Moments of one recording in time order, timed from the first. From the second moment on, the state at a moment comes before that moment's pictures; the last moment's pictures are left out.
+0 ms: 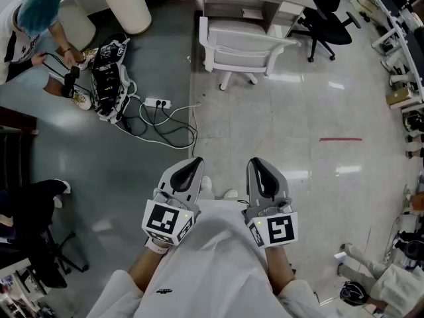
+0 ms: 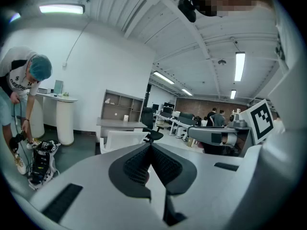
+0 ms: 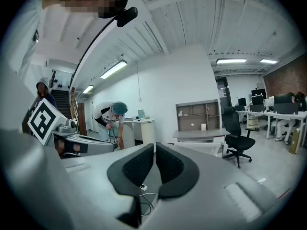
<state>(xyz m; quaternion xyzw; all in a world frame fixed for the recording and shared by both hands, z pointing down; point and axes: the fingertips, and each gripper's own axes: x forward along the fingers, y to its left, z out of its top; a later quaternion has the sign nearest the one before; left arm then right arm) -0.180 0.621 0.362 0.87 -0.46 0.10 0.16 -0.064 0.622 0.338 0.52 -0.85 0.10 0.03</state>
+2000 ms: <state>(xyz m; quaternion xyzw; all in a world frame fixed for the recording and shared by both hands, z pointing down) -0.176 0.468 0.376 0.87 -0.45 0.10 0.20 -0.031 0.462 0.361 0.58 -0.80 0.11 0.00</state>
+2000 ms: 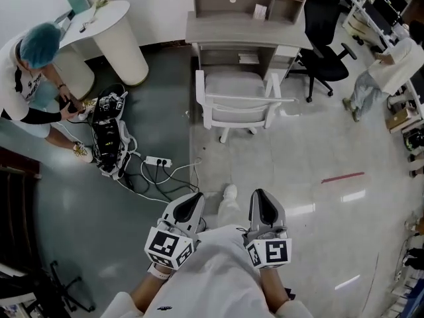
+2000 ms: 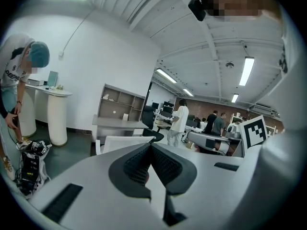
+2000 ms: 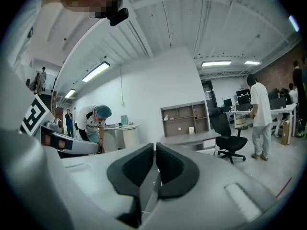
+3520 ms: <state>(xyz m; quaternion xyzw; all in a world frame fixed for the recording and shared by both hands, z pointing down) -0.044 0.121 0.374 0.90 -0.38 0.15 0.18 0.089 0.131 0.359 0.61 -0.78 0.11 0.00</state>
